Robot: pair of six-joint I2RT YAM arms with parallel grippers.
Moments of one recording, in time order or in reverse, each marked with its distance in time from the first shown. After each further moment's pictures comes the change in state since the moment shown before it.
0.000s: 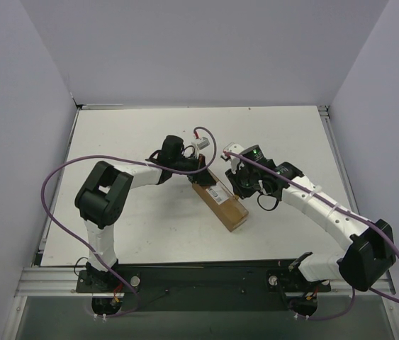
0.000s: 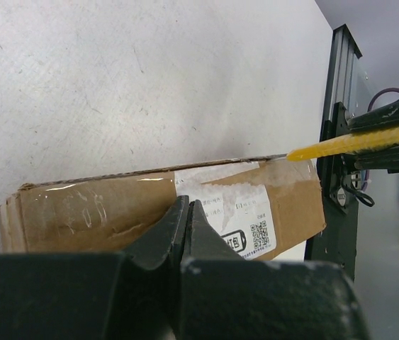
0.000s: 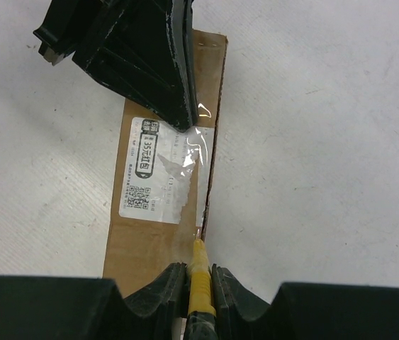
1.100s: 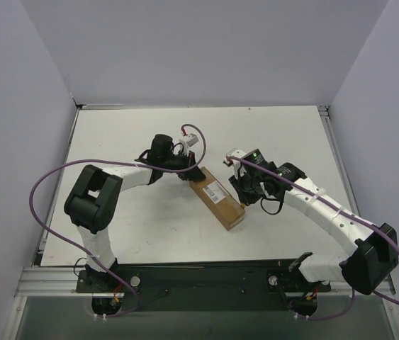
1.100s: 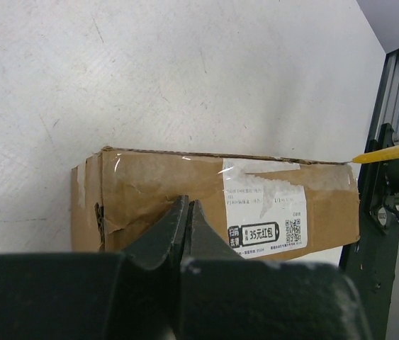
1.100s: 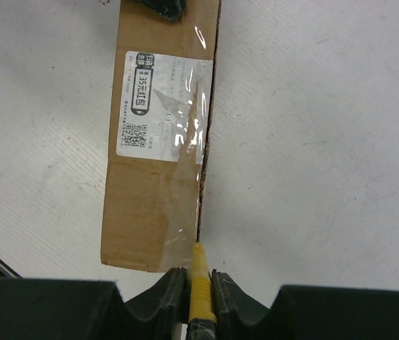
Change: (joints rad) left arm 0.064 -0.090 -0.068 -0.034 -0.122 0.057; right arm 0.022 -0.031 0.013 -0.154 0.039 0.034
